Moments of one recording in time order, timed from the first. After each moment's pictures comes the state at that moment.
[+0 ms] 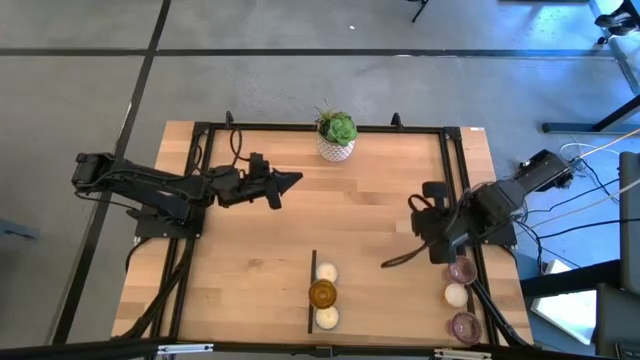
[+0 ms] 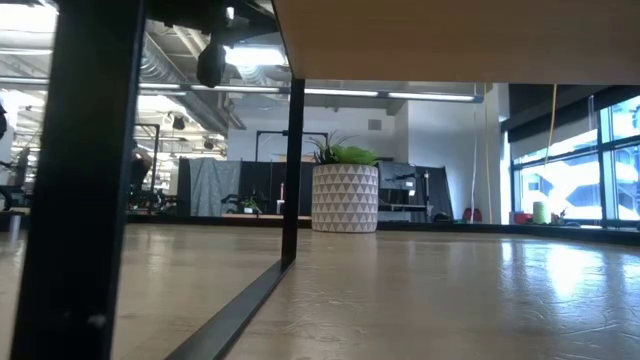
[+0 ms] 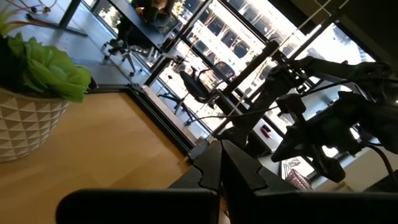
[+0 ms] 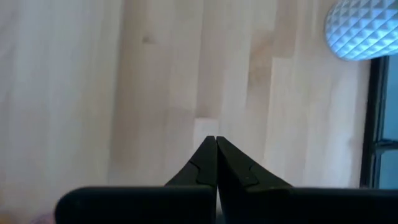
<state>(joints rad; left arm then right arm) -0.02 1.11 0.59 0.55 -0.38 -0.75 0.58 1.31 1.46 -1.54 0.33 0.43</state>
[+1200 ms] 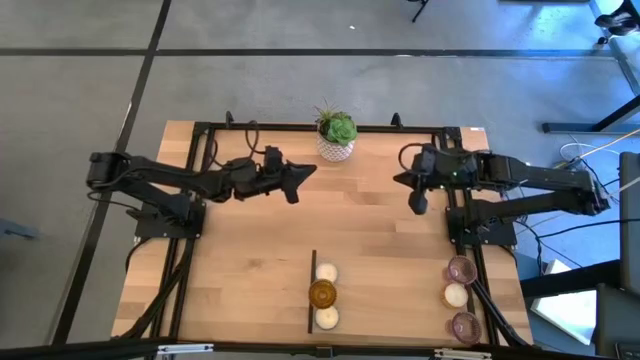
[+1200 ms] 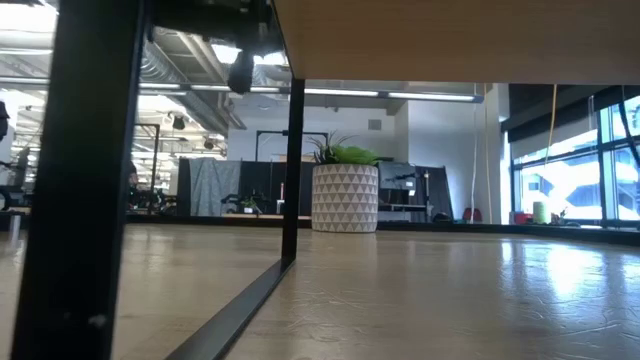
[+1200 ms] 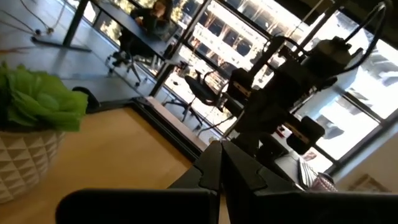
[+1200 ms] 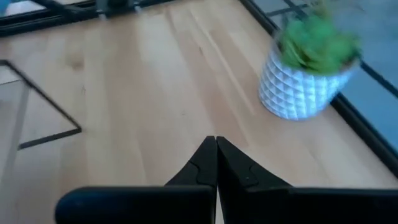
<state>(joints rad) 0.07 1.28 0.69 0.63 -0.32 -0.63 -0.07 0.83 0.87 -0.67 0.16 0.17</state>
